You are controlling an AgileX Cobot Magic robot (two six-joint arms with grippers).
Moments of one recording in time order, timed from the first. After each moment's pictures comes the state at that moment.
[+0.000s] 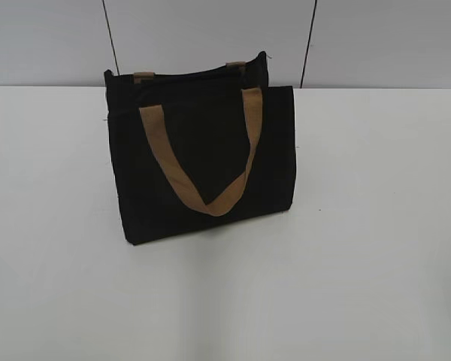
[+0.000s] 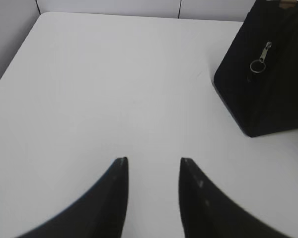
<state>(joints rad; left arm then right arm) -0.06 -0.01 -0.54 -0.02 1.07 -0.03 0.01 -0.01 -0.47 0.01 1.09 -0.13</state>
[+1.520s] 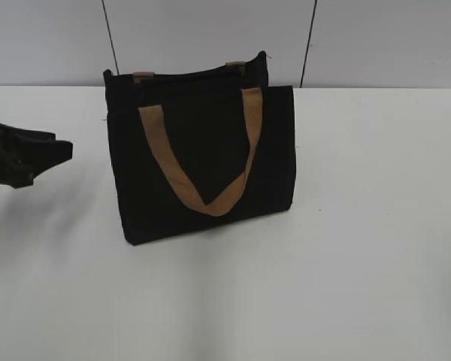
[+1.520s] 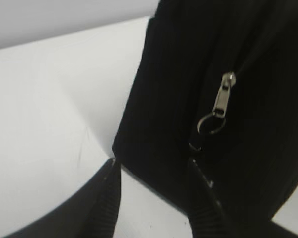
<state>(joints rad) 0.10 1.66 -0.58 1.16 -0.85 -0.66 0.01 -0.01 -0.47 0.01 1.09 -0.13</state>
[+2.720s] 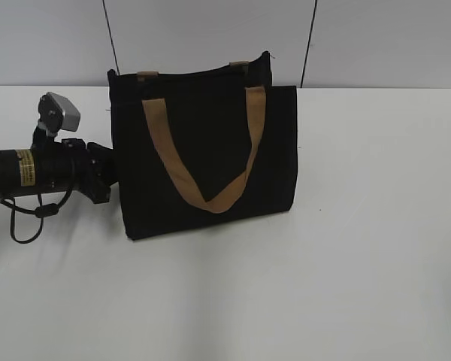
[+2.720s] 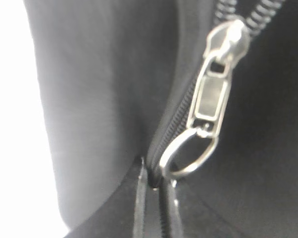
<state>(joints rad) -0.06 2.12 -0.87 1.10 -1.04 -0.45 0.01 -0.01 -0.47 0.01 1.09 -0.13</state>
